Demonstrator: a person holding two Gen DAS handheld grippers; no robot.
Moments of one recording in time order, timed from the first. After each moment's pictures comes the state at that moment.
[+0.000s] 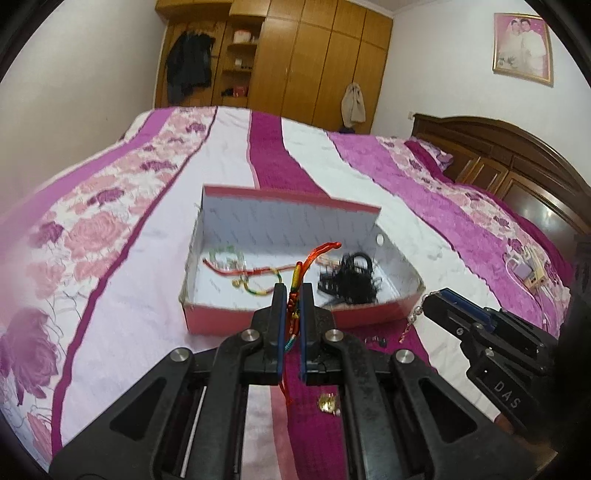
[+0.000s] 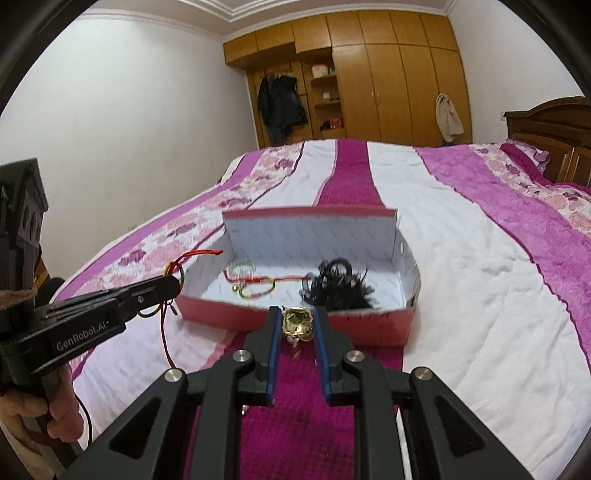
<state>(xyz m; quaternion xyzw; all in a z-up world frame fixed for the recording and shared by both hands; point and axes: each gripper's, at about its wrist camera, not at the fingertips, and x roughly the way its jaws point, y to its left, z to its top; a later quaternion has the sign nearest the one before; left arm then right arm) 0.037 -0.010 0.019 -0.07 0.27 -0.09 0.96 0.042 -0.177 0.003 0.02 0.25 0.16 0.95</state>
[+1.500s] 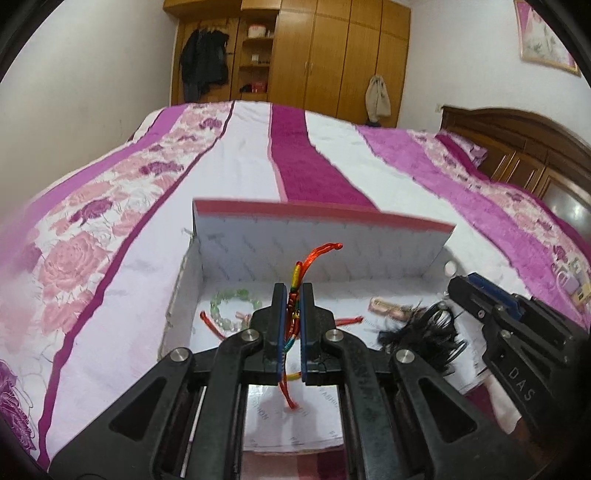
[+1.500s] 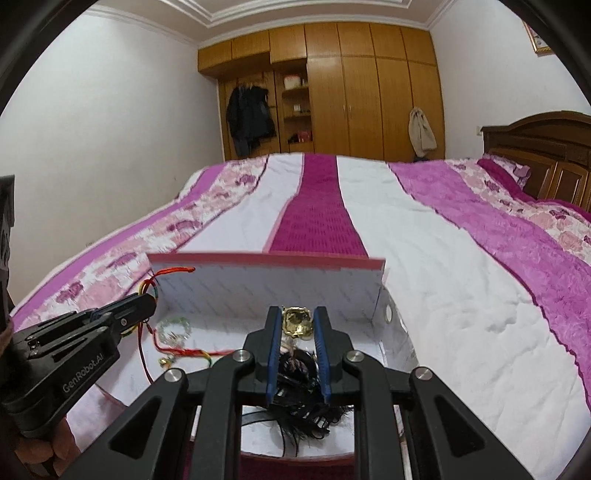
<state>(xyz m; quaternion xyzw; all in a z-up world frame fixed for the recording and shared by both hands) 0.146 -0.016 -0.015 -0.05 0.29 -0.04 0.95 0.162 -0.168 -0.009 0.00 0.25 0.09 0.96</state>
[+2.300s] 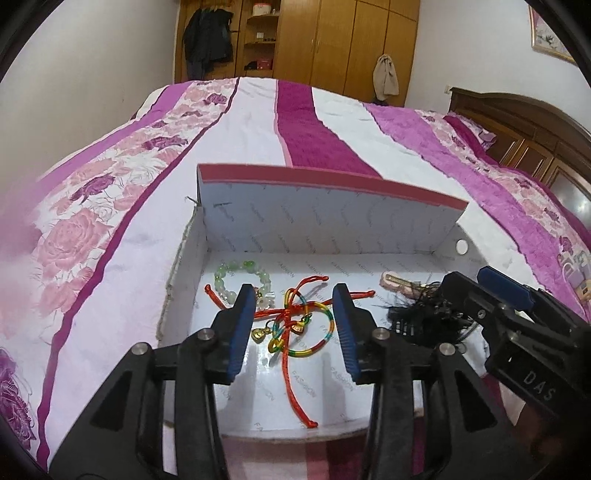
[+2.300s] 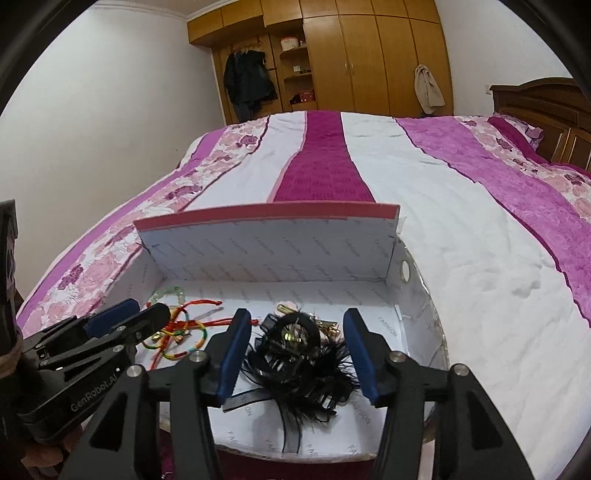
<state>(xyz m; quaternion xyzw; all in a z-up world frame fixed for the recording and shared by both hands) 0.144 -0.014 -0.020 -0.05 0.33 -0.03 0.94 0.176 -0.174 -0.024 0.03 0.31 0.11 0.94</state>
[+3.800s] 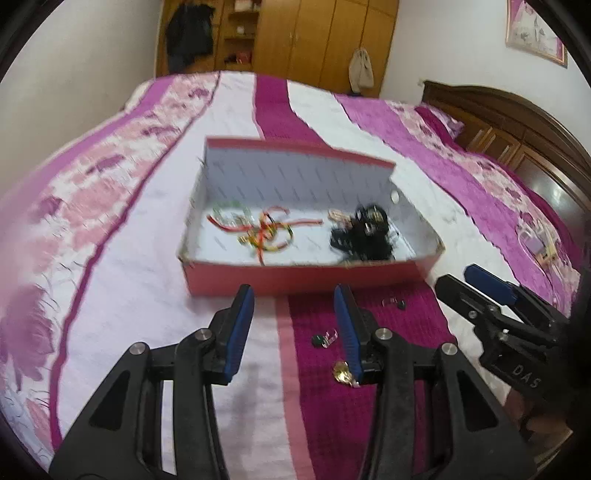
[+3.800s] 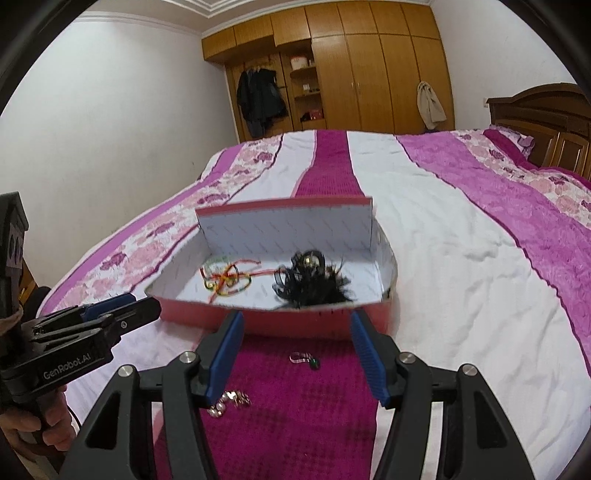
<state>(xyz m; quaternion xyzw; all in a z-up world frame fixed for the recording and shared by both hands) 0.048 -0.016 -0.011 -0.06 0.36 -0.09 0.93 0.052 -0.191 -0.010 0.03 0.29 0.13 0.95</state>
